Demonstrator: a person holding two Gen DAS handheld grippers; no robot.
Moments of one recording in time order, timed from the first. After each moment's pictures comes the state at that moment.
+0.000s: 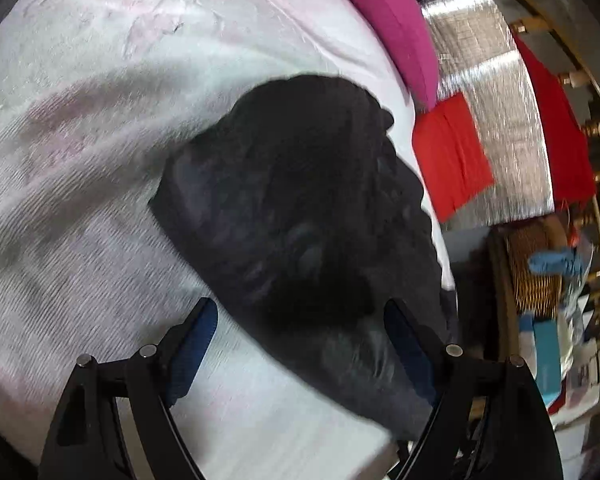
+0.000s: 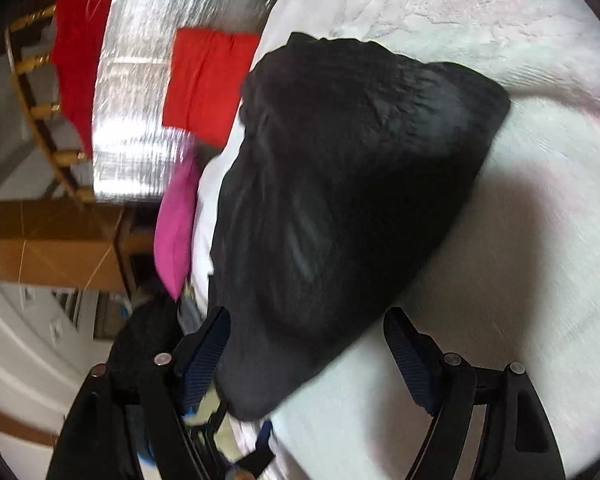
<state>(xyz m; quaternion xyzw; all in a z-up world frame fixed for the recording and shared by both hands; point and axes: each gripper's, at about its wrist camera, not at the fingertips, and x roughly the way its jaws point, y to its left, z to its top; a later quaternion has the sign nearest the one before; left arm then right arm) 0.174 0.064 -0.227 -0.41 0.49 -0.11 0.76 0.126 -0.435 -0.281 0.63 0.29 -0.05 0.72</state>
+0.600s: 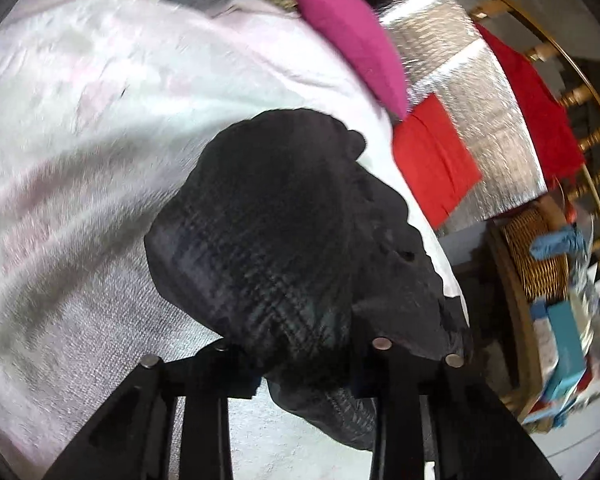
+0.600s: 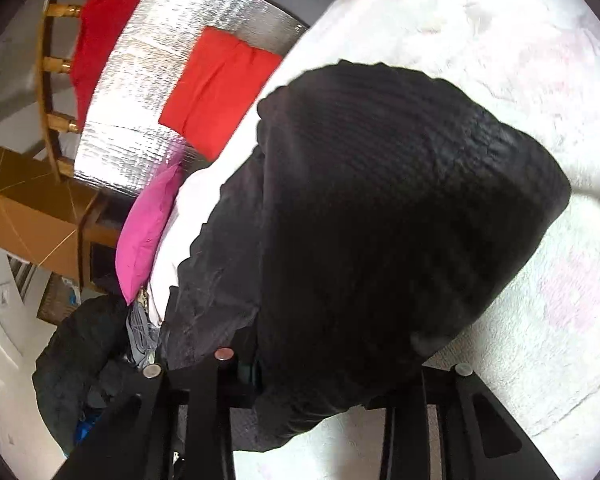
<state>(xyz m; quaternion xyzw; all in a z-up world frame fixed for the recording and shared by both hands) 0.213 0.030 -0.216 -0.35 0.44 -0.14 0.81 0.161 -0.414 -0.247 0.52 0.29 -0.11 0.80</state>
